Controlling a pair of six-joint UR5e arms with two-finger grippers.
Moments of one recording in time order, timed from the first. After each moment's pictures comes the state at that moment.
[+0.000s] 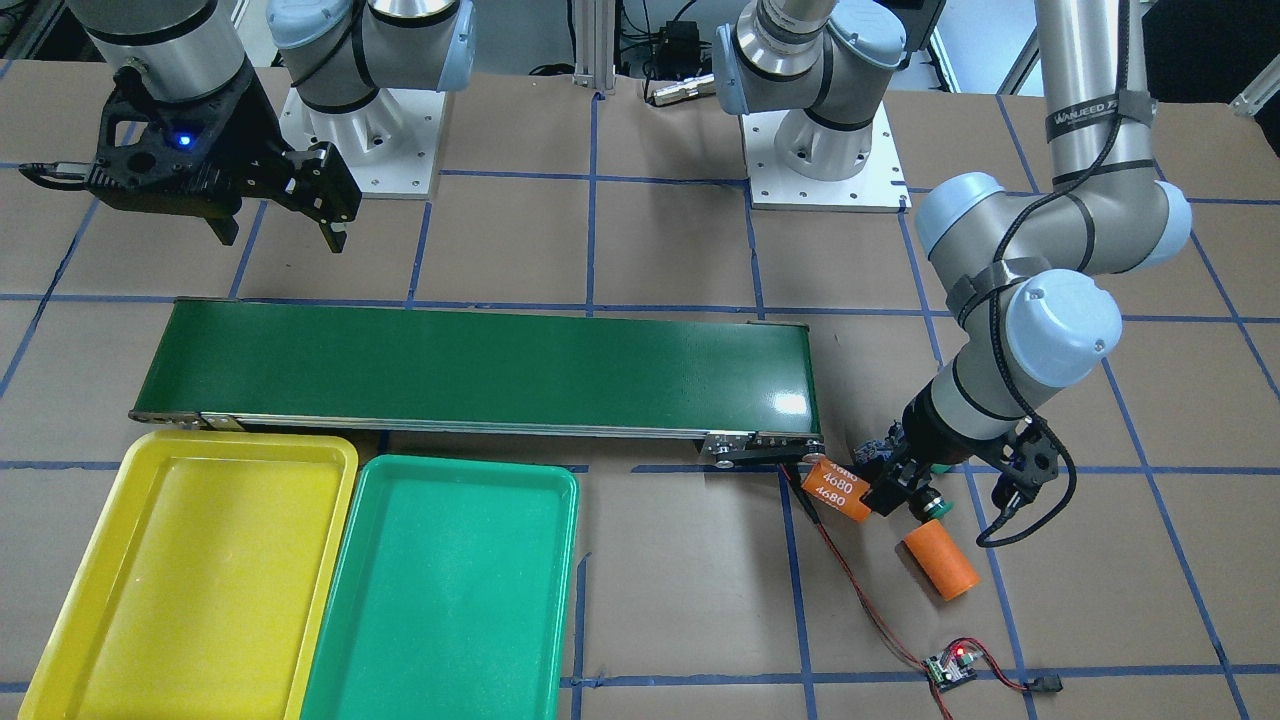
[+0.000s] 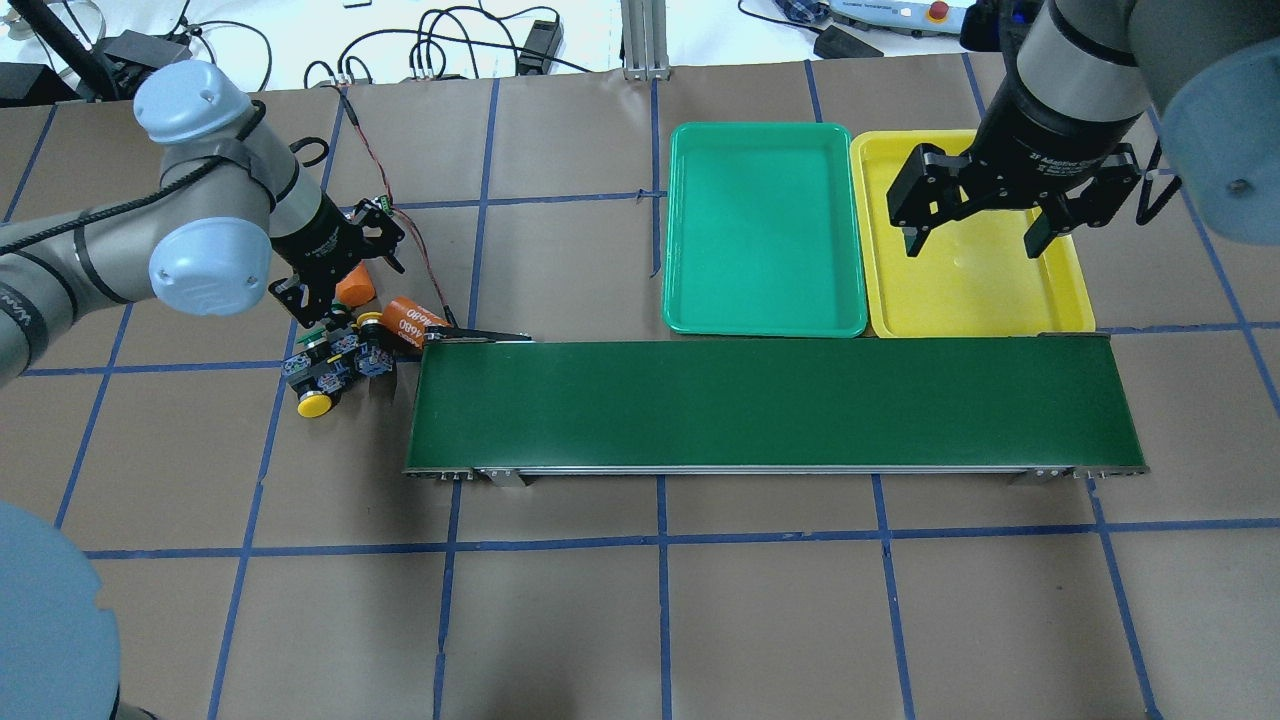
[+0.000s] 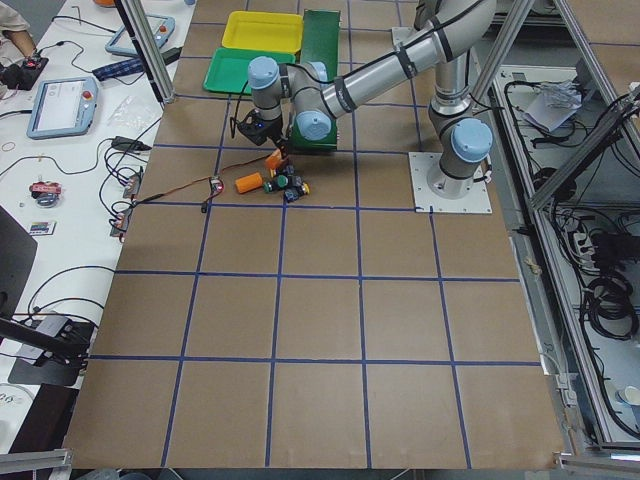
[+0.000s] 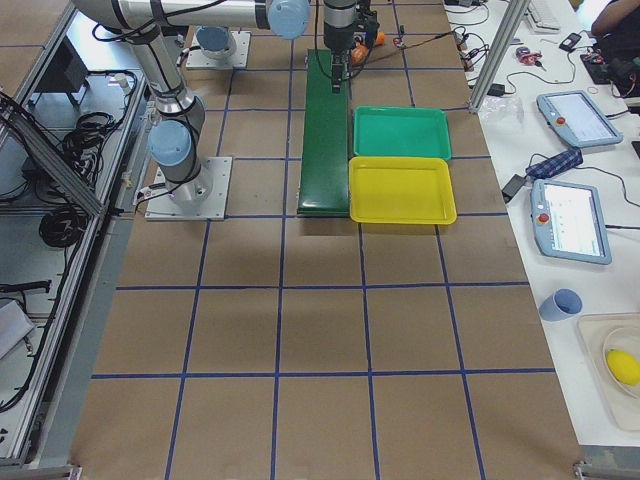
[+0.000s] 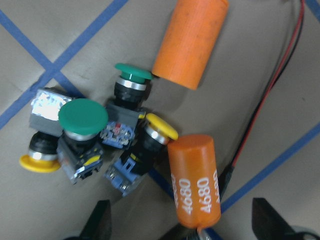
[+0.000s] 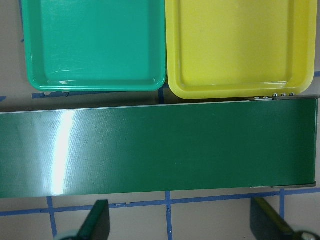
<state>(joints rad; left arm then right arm) -1.39 -1.96 -1.80 -0.93 1.51 -0.68 1.54 -1.63 1.64 -1.60 -1.57 0.04</state>
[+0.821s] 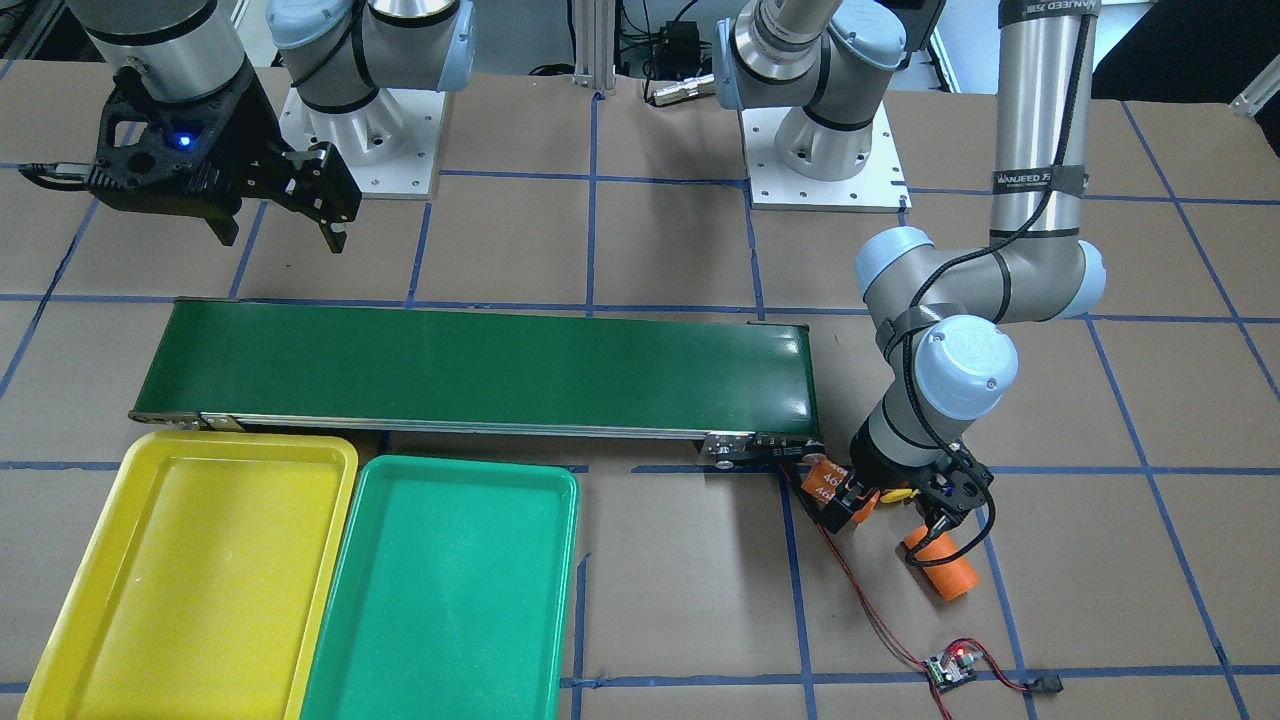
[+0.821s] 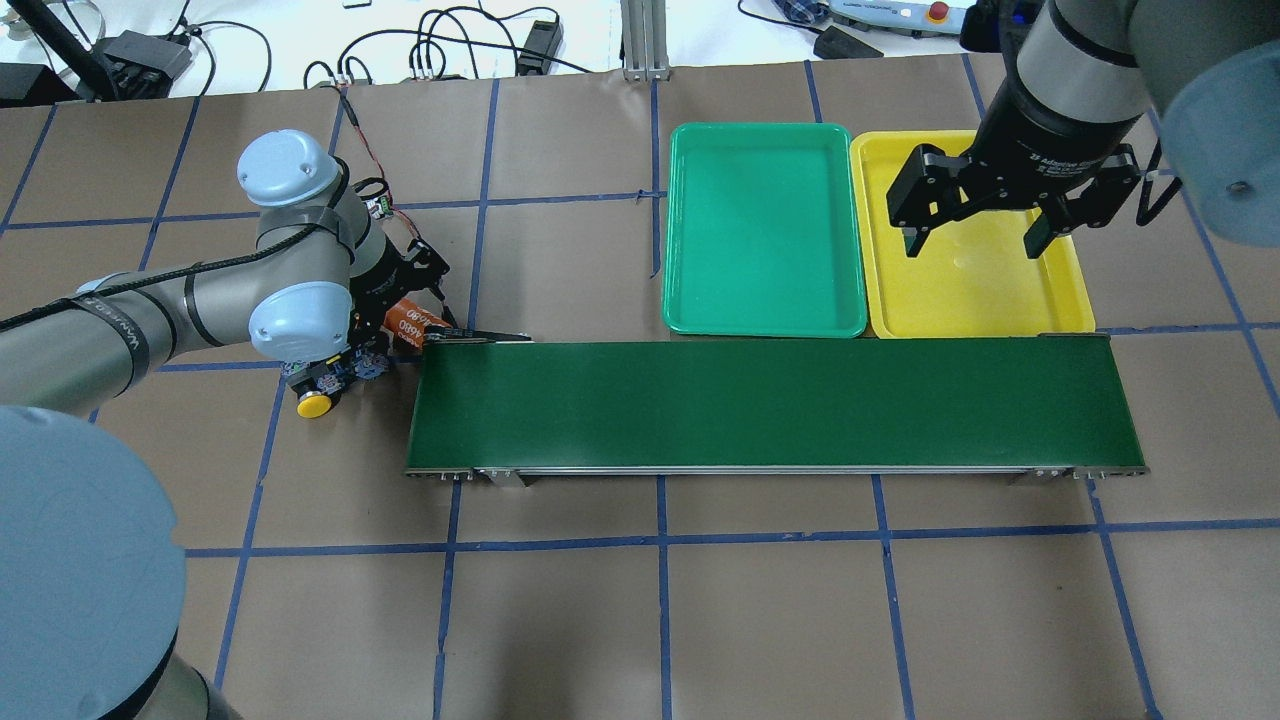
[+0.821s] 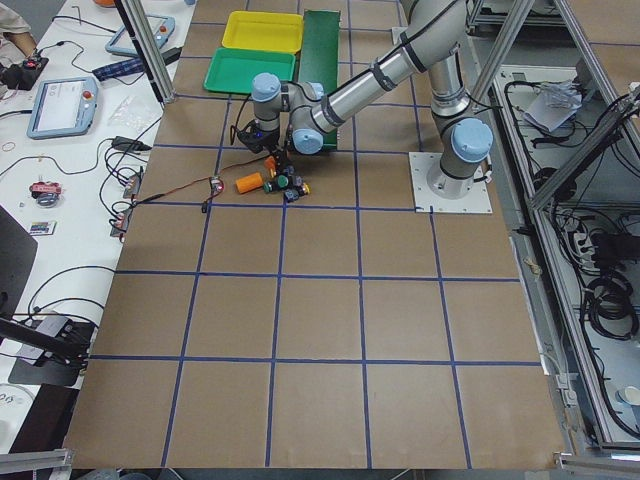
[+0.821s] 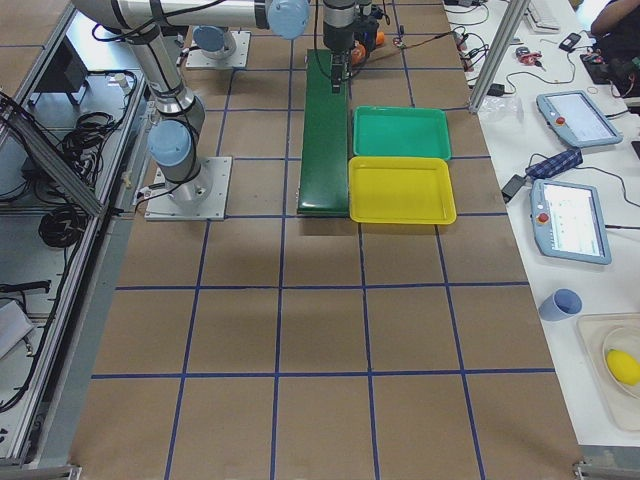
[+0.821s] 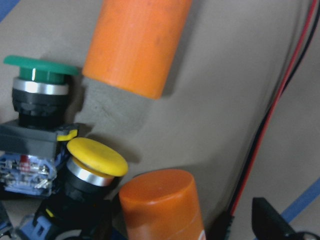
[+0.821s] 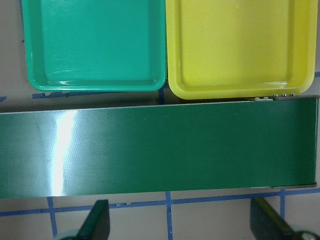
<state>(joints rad) -1.45 -2.03 -1.88 -0.77 1.56 -0.66 1.54 -1.63 1.64 -1.60 -1.57 0.04</state>
